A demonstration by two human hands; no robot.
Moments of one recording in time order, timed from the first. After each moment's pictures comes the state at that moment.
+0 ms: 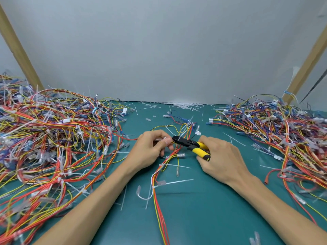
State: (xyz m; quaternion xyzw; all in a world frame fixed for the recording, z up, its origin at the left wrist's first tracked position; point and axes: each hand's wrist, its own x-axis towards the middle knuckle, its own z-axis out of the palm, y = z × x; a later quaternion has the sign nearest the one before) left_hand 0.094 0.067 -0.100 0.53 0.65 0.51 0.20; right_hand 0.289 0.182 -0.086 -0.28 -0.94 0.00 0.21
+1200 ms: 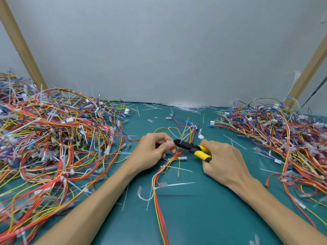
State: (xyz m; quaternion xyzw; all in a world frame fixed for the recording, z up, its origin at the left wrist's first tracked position) left_hand 0.095 0.064 -0.098 0.53 0.64 0.50 0.22; right_hand 0.290 0.183 -0.085 -0.29 -0.94 0.00 0.19
